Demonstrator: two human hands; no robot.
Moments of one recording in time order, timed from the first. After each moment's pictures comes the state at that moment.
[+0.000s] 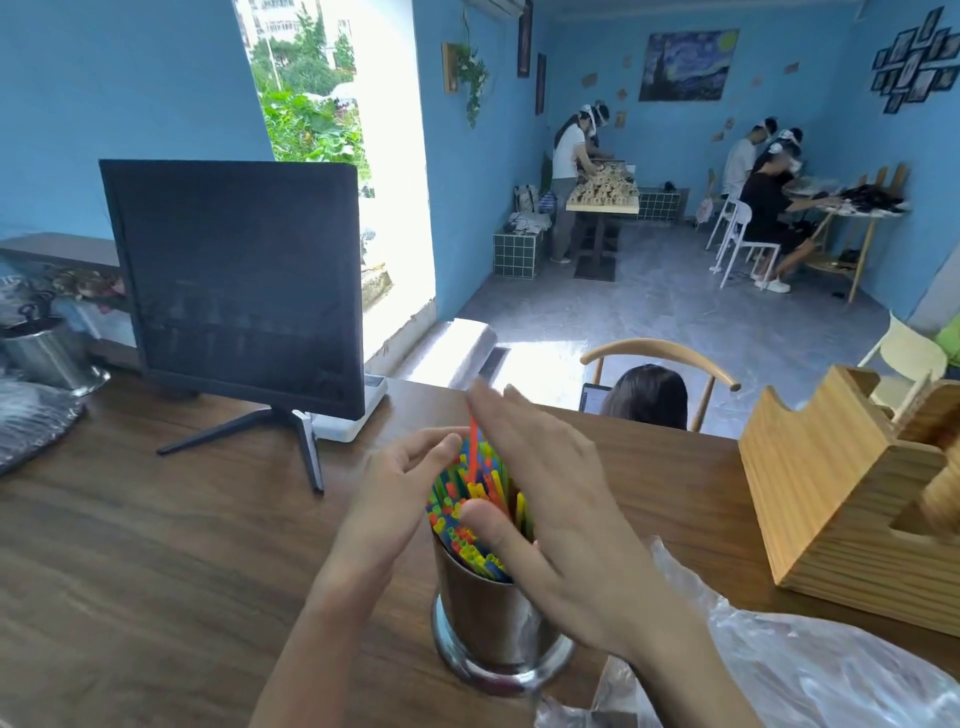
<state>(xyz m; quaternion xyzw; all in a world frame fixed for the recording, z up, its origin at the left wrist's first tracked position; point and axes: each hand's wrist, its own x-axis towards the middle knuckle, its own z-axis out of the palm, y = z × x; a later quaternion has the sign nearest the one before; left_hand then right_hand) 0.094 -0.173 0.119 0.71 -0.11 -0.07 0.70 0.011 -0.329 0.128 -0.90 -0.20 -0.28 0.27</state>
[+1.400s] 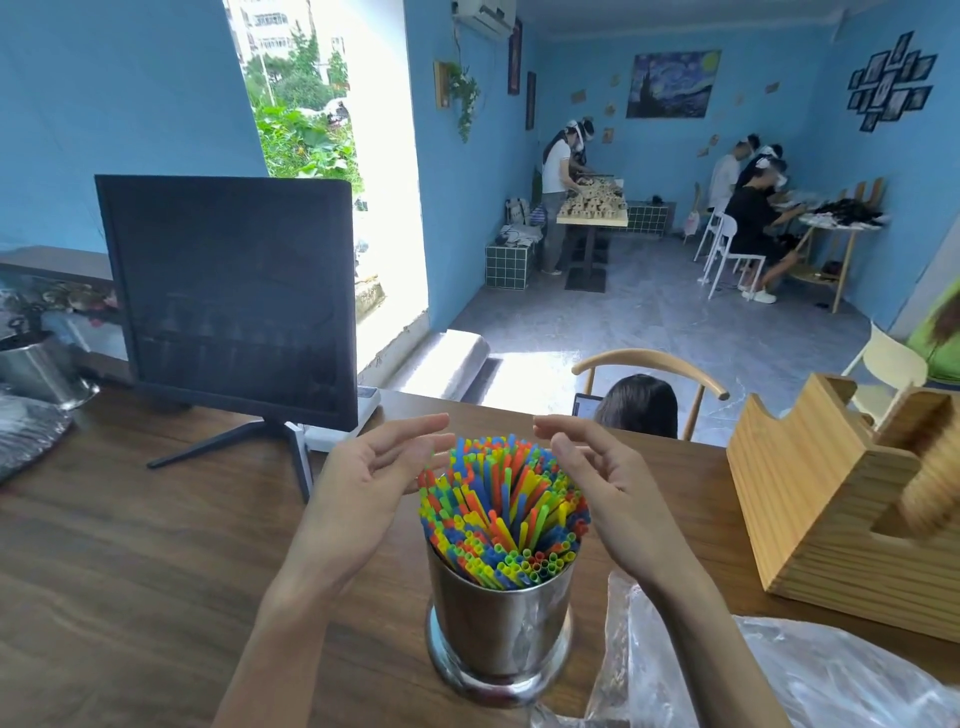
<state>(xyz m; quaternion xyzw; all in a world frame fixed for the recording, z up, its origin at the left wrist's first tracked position) 0.091 -0.149 0.133 0.73 -0.19 -0.02 0.65 0.031 -0.377 0.110 -0.78 0.00 -0.18 0.59</state>
